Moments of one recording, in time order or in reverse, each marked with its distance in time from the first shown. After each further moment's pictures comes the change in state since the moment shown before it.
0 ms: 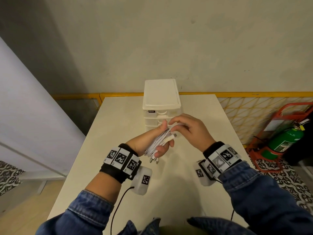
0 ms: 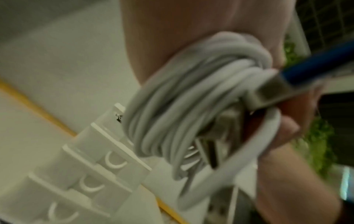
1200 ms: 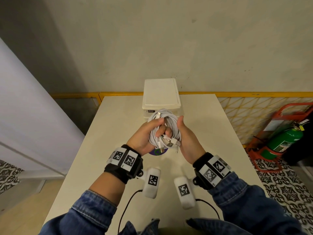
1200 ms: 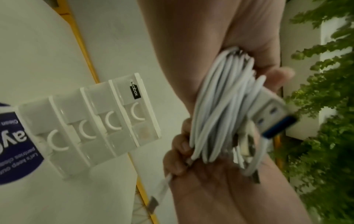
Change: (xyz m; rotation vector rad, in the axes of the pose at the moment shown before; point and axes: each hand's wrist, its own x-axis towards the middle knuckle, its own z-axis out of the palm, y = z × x) left_hand 0.008 0.002 0.006 -0.402 0.209 0.337; right_hand -0.008 -0.031 0.036 0.878 0.013 0.525
